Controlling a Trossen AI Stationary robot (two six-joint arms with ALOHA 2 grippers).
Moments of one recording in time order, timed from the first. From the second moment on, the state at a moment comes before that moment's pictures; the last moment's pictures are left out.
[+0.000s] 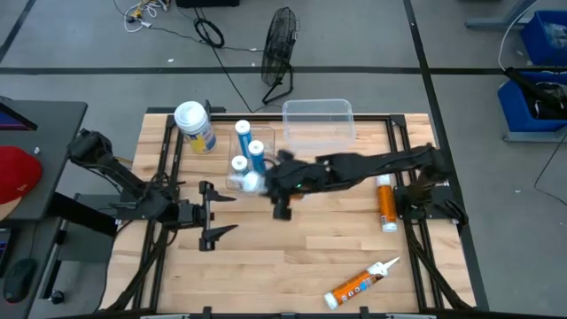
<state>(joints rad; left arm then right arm) -0.66 1.12 0.36 1.18 -0.70 0.35 0.16 1.84 1.85 -0.65 0.23 0.02</state>
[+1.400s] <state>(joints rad) -0.69 1.12 0.35 1.09 -0.75 0.22 -0.36 1.65 0.98 0.80 0.54 0.02</state>
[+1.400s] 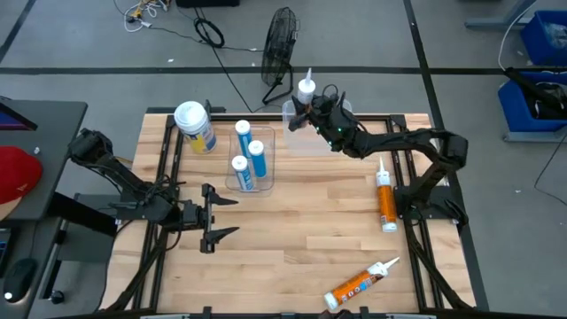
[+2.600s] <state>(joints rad) -0.69 1.12 0.35 1.02 -0.75 0.19 -0.41 1.88 0.99 0.88 0.62 0.04</state>
